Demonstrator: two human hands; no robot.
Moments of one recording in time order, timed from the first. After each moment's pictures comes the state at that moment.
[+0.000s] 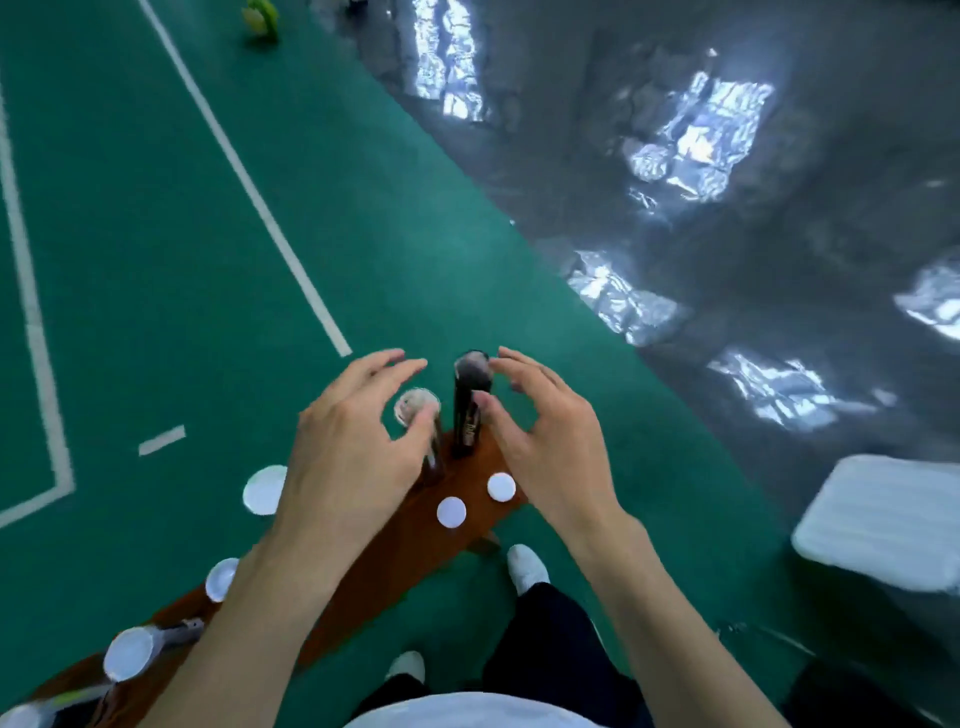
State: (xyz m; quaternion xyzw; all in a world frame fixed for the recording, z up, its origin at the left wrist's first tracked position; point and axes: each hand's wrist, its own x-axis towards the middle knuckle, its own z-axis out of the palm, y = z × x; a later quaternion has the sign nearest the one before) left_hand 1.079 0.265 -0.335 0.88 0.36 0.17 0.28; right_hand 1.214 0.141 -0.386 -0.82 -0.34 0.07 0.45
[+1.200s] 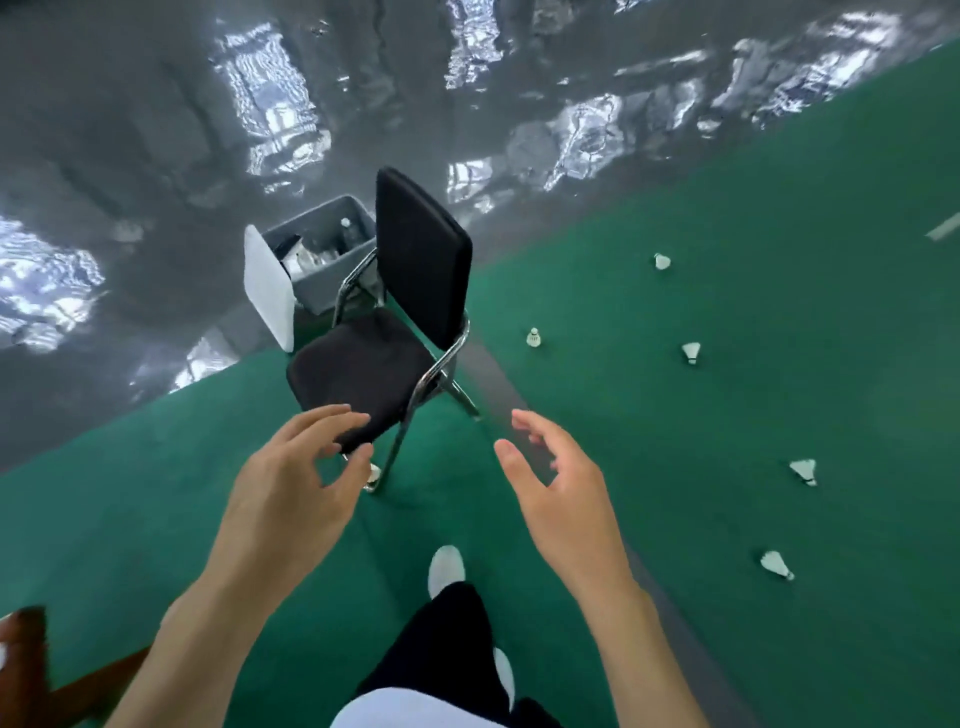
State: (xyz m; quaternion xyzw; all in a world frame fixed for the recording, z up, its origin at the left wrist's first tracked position) left_hand 0.786 -0.462 -0.357 0.89 -0.34 -0.09 0.31; right_hand 0.612 -0.633 -0.409 -0.72 0.38 -0.19 0.55
